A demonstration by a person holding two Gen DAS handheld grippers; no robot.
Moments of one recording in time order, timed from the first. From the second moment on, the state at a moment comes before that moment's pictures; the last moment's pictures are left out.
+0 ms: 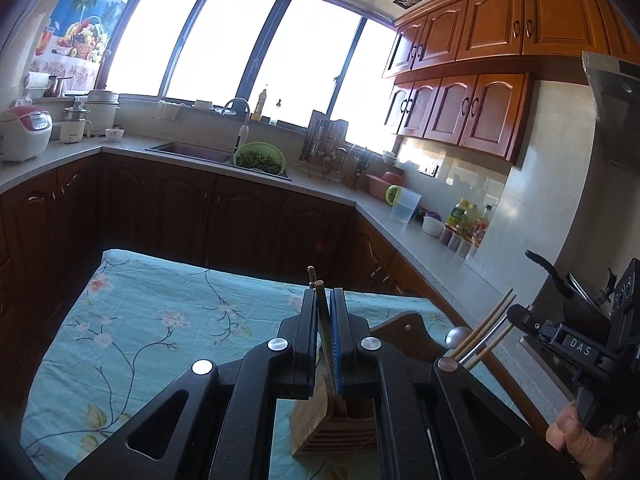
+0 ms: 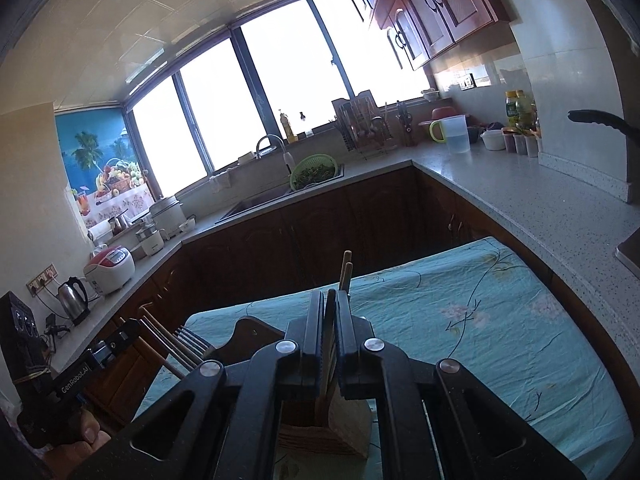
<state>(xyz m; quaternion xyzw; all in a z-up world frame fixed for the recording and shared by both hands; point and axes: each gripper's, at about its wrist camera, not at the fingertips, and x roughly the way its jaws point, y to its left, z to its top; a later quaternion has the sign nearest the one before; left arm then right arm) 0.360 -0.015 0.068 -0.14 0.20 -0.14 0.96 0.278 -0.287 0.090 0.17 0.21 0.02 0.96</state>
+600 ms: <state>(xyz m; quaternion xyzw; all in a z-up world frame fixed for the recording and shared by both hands) 0.356 -0.010 0.064 -0.14 0.20 -0.14 0.96 0.282 -0.290 0.087 0.17 0.22 0.01 0.96</state>
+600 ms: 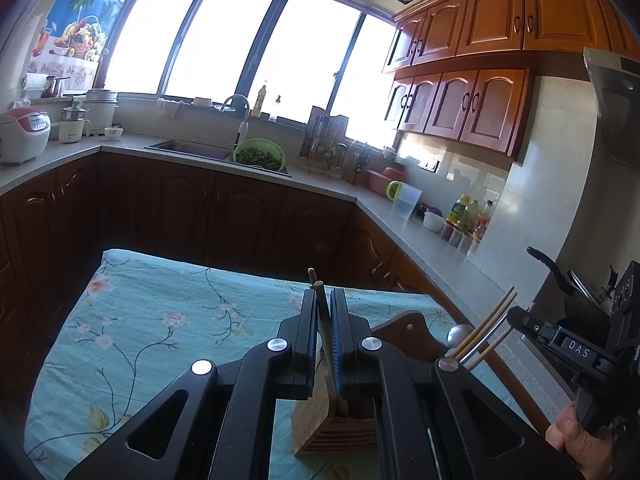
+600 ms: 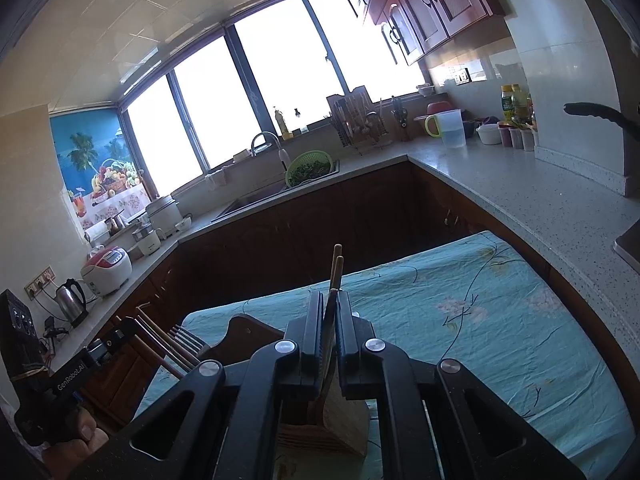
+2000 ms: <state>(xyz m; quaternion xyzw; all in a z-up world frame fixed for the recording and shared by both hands) 0.157 0.032 0.019 -0.14 0.27 -0.07 0.95 0.117 -0.255 0.001 0.18 0.26 0.03 0.95</state>
